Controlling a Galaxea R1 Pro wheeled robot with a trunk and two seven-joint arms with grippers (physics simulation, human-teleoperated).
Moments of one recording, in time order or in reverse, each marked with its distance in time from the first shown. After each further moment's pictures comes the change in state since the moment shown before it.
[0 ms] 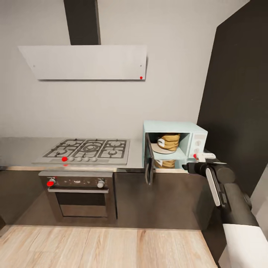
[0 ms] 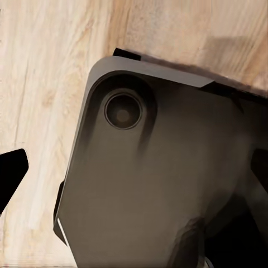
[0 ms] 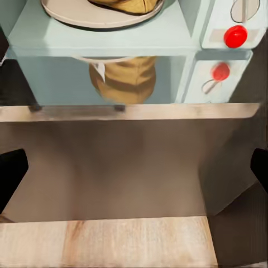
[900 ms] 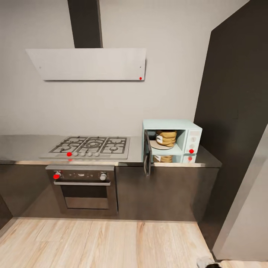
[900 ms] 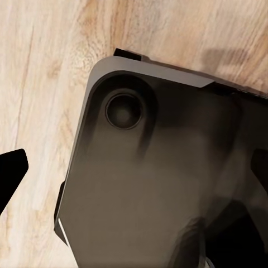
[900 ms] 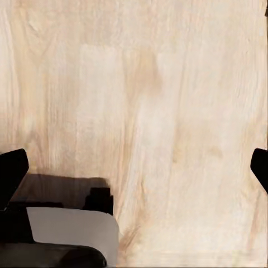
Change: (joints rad) left arm 0.000 0.001 -0.001 0.000 0.000 0.000 0.000; right arm 0.129 0.001 0.016 1.461 0.143 -0.805 -0.018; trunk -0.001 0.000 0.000
